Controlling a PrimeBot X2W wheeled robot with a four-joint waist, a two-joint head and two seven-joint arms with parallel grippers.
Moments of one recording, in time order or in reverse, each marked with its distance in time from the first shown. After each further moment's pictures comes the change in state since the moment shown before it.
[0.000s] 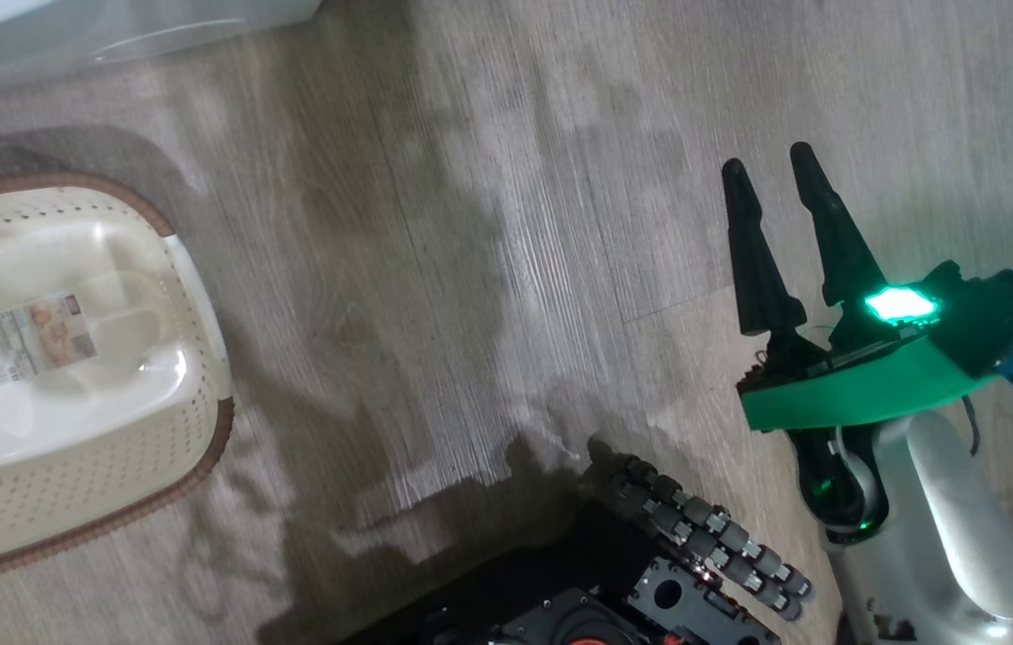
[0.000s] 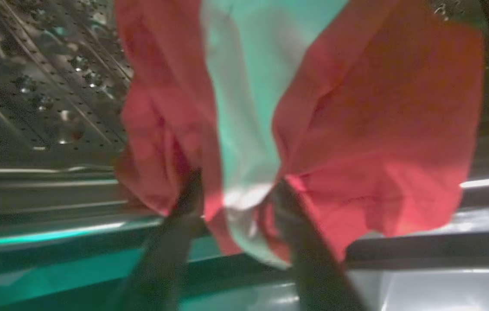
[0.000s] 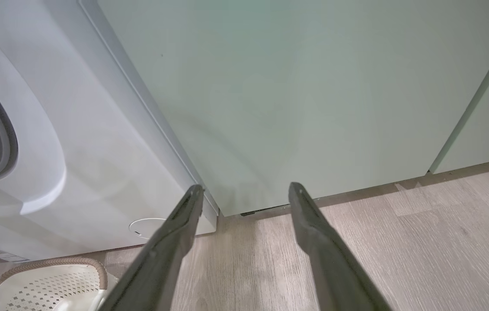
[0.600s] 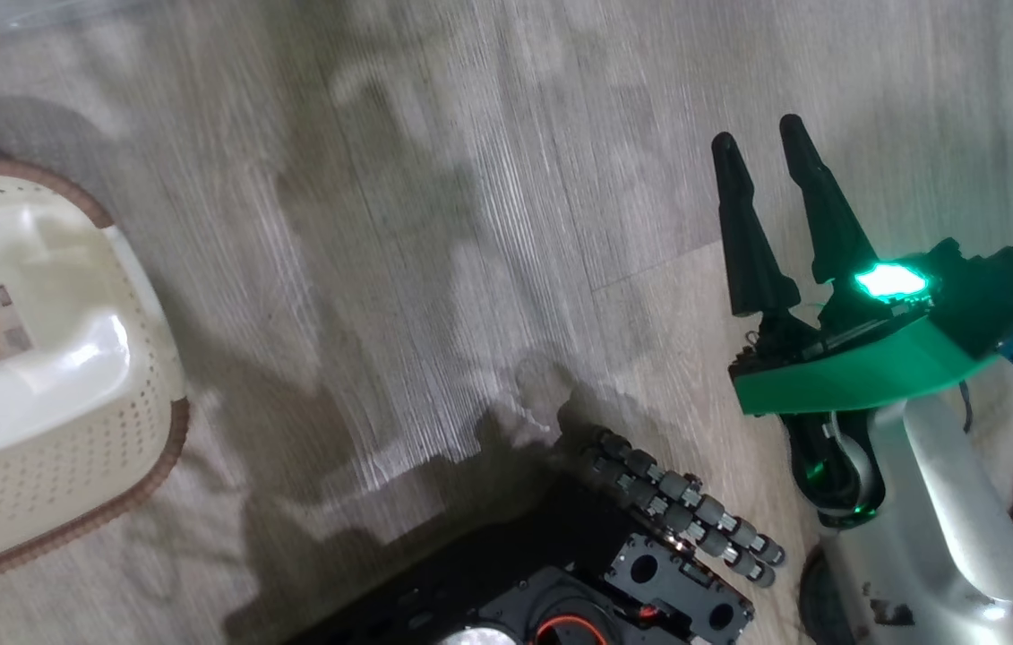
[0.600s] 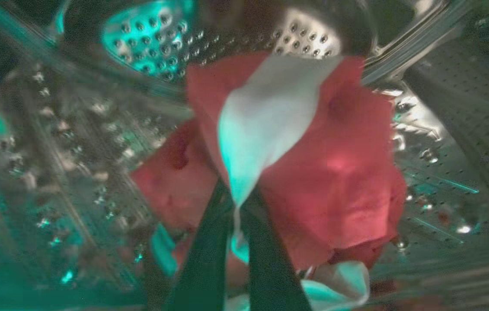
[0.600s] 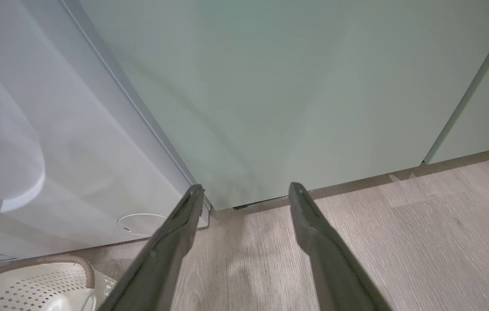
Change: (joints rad) left arm -0.216 0.030 -0.006 0.150 0.069 -0.083 -0.456; right arm -0.040 0.001 0.028 -0.011 0.037 0.000 0.000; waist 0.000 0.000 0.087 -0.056
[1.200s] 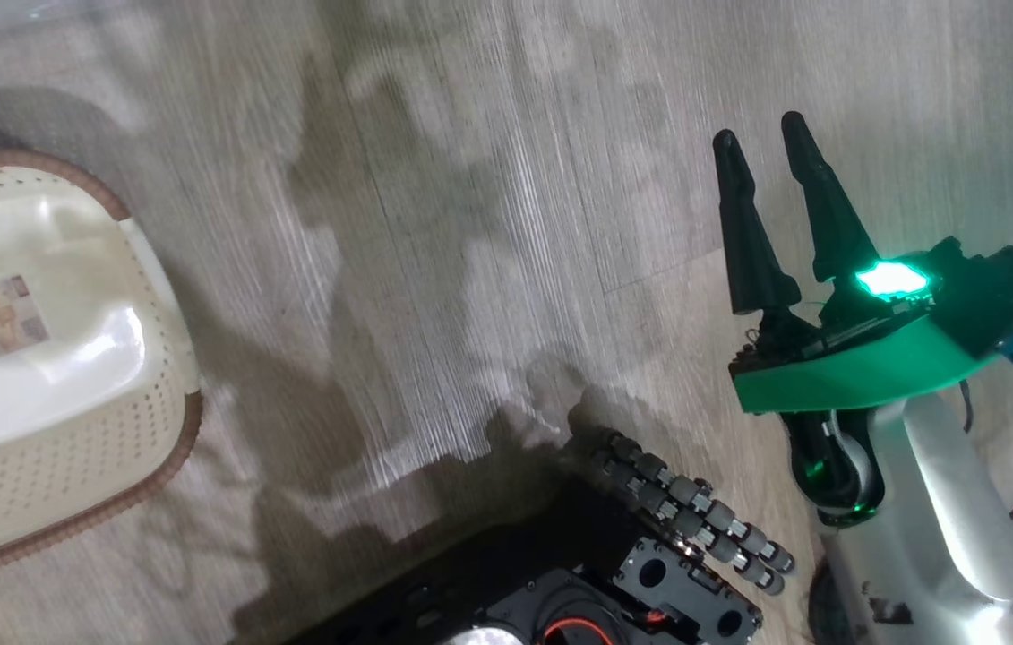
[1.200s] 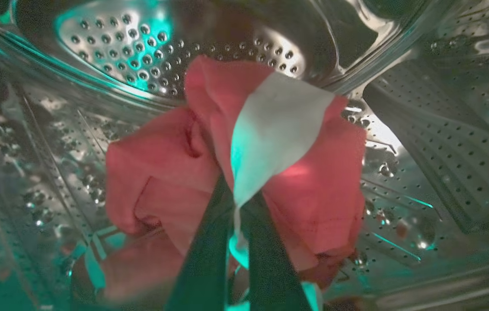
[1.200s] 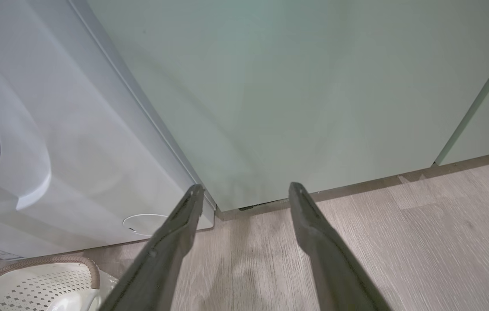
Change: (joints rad) left arm -0.068 -0.125 -0.030 0.231 -0.017 -0.036 -0.247; right arm 0.000 0.001 -0.005 -0.004 -0.005 0.000 0.000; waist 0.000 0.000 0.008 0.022
